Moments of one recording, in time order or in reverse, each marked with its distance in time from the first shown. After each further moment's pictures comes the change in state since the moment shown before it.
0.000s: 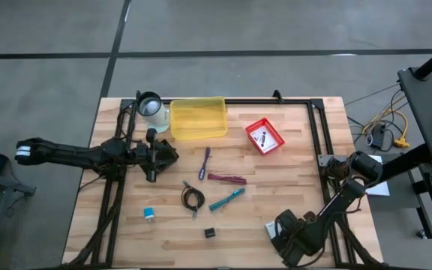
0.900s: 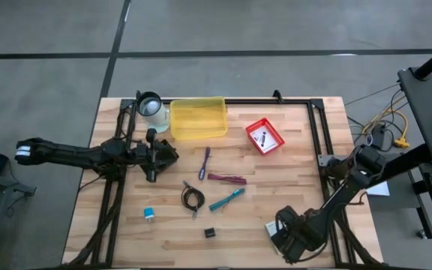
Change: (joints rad) left arm 0.000 0.000 0.000 -0.001 0.000 0.000; right arm -0.026 -0.081 0.020 -0.051 -0.009 -0.011
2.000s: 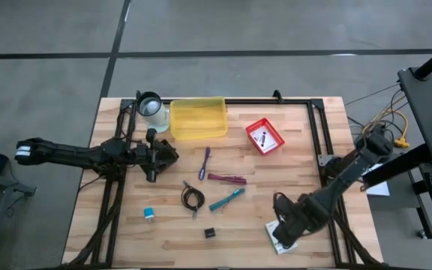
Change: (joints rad) left arm 0.000 0.000 0.000 0.001 0.000 0.001; right arm -0.121 -0.186 0.001 -0.033 -0.043 -0.361
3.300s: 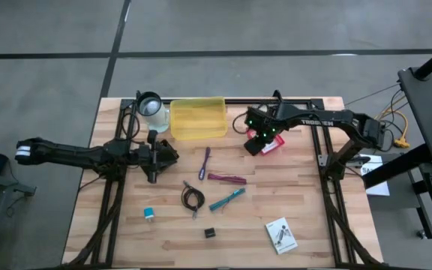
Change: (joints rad) left arm 0.000 0.001 0.000 -0.079 0.000 0.006; right arm -1.083 0.014 -0.025 0.100 -0.041 -1.038
